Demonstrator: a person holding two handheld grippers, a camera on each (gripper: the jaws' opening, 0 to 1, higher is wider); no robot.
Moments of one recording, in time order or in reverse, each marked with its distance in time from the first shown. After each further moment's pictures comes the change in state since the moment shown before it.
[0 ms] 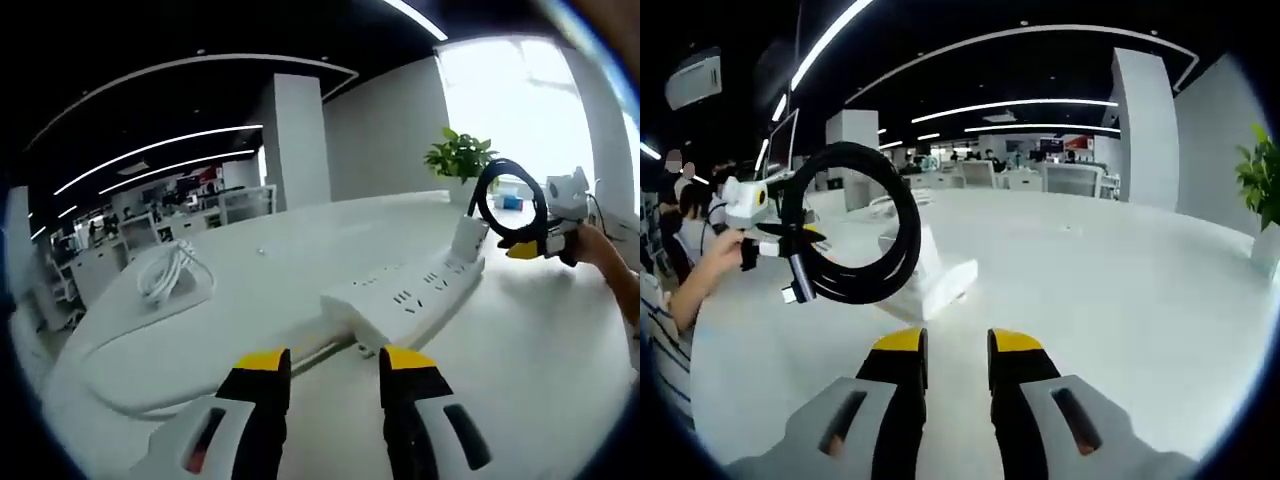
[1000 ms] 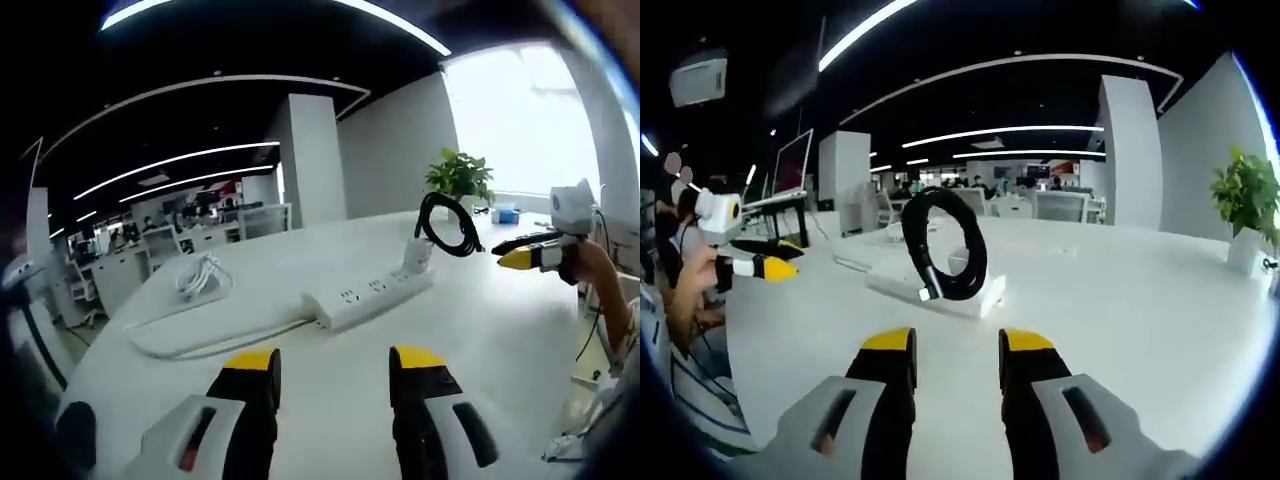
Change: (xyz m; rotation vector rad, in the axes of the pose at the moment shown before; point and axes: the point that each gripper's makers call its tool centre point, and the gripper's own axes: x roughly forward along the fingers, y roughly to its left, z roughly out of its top) left arm -0.107 -0.052 -0.003 -0.013 -0.072 0.081; right arm -0.067 0.056 0.013 -0.003 -0.116 -0.072
